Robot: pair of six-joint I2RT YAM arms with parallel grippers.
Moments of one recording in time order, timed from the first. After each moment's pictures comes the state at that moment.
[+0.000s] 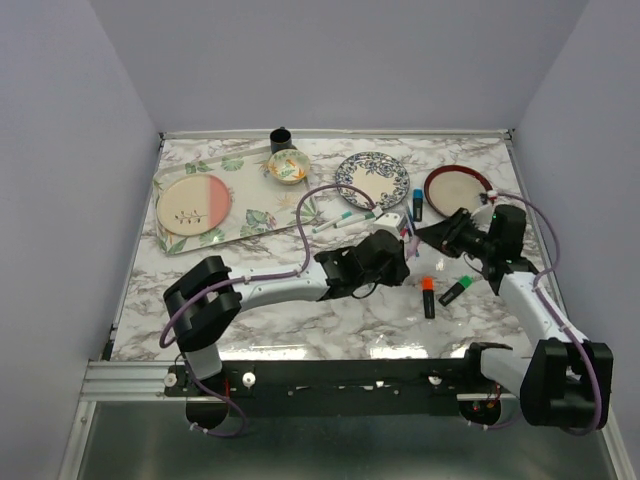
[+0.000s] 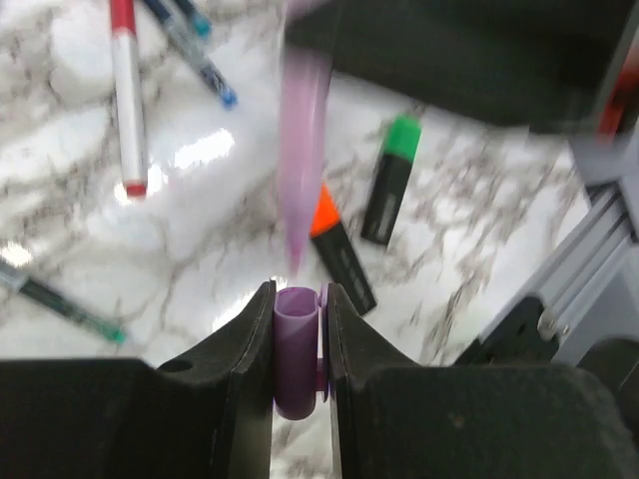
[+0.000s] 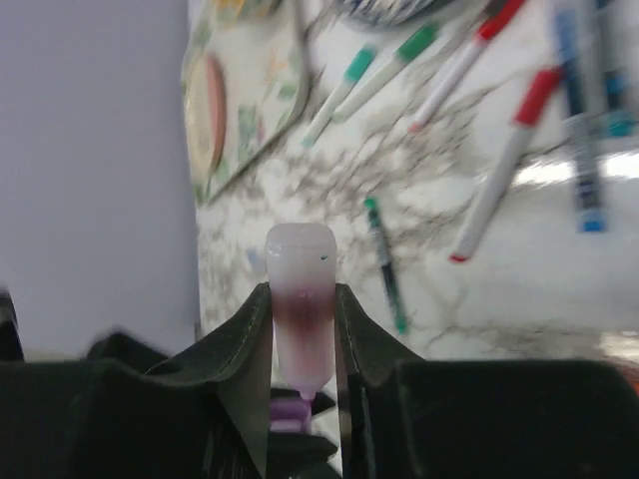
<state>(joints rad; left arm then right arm) -1.12 1.74 1.19 0.04 -0.18 -0.72 -0.03 1.09 0.56 0.02 -0.73 0.77</state>
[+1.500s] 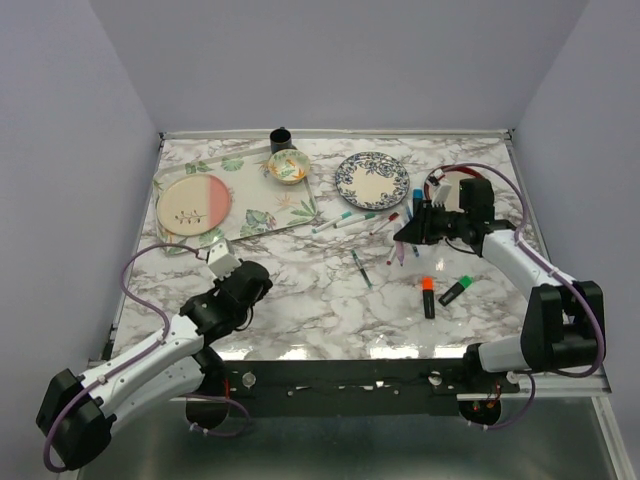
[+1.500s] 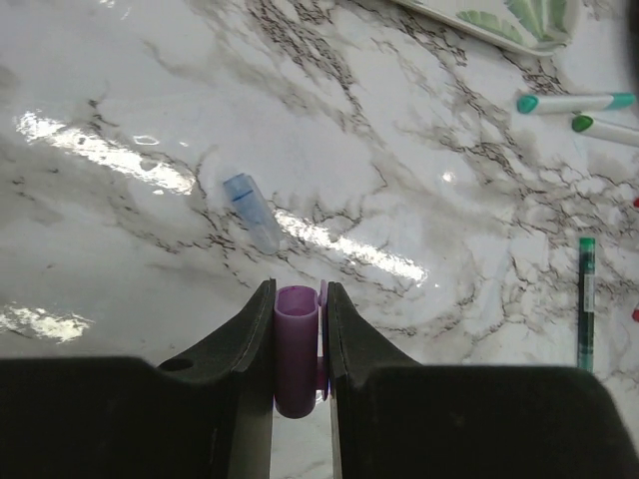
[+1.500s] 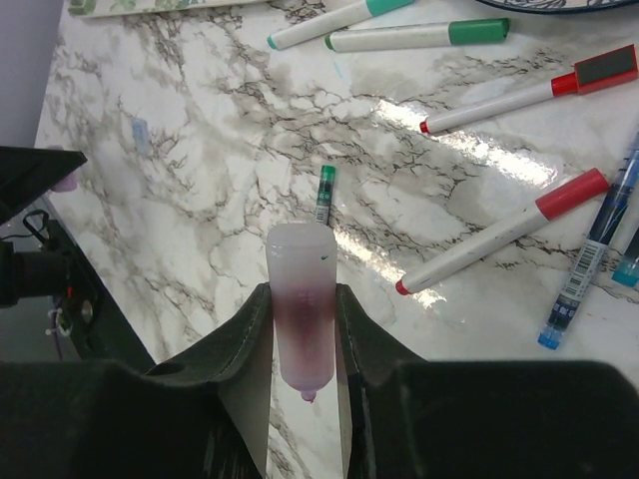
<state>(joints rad) -0.76 0.78 0.42 -0.43 -0.59 -1.07 0.10 1.39 0.85 -0.21 -0.77 0.15</state>
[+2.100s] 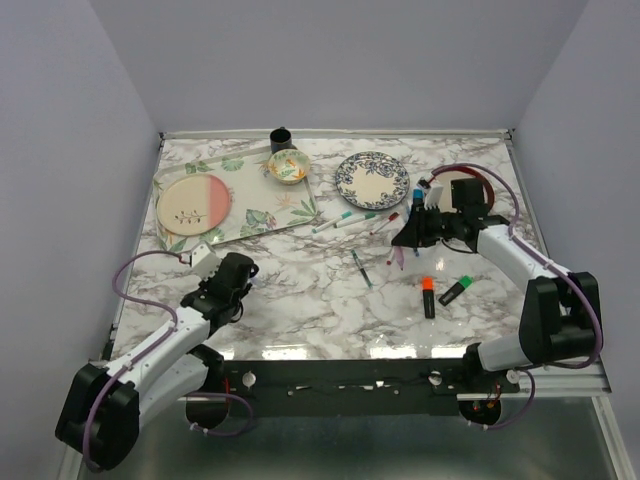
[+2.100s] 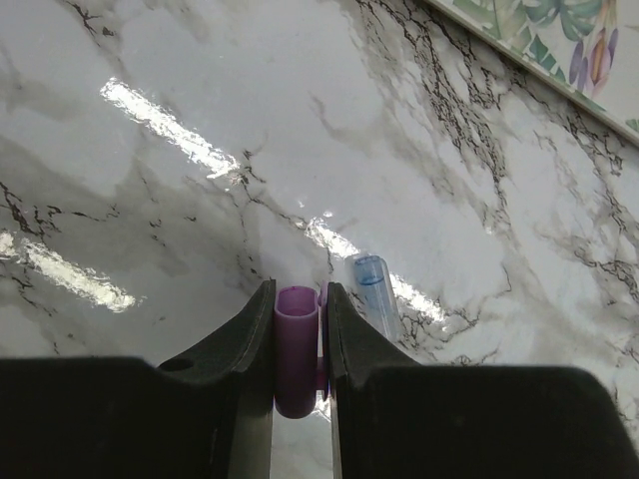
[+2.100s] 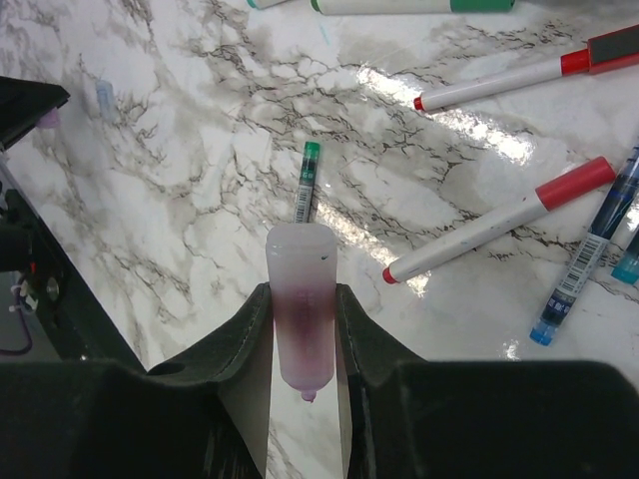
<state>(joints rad) -0.48 0.86 0.34 -0.36 -0.56 -1.07 0.14 1.44 0.88 -0.29 -0.73 0.06</state>
